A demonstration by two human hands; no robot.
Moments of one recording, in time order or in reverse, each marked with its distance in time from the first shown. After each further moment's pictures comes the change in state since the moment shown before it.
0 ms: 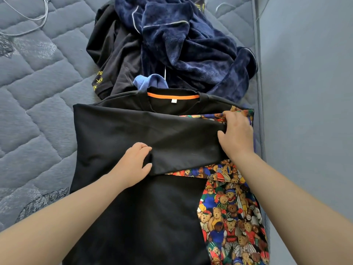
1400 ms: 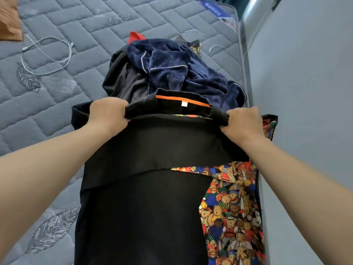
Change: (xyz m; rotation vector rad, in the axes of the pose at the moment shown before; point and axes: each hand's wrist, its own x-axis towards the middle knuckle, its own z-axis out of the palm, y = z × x) left_hand 0.045 0.014 -0.194 0.447 0.522 0.009; right_hand 0.050 -0.035 -0.105 -0.373 0.078 -0.261
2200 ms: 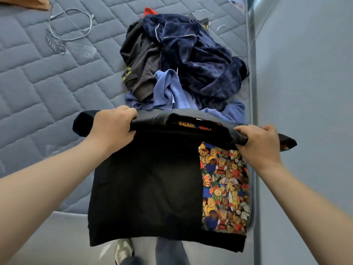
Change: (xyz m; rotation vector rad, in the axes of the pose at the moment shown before) left_hand -0.210 0.026 -0.017 -0.095 0.166 0.160; right_hand -0.208 0.006 0.017 0.214 0.231 -0.087
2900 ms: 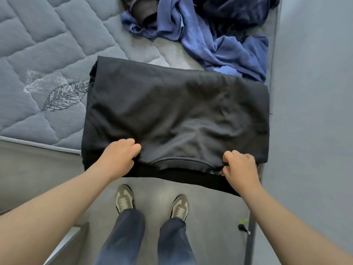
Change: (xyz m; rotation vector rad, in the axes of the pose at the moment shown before) left_hand -0.225 0.051 0.135 0.011 -0.709 0.002; right_hand -0.225 -0.034 0.116 -0.095 -0.635 0.113
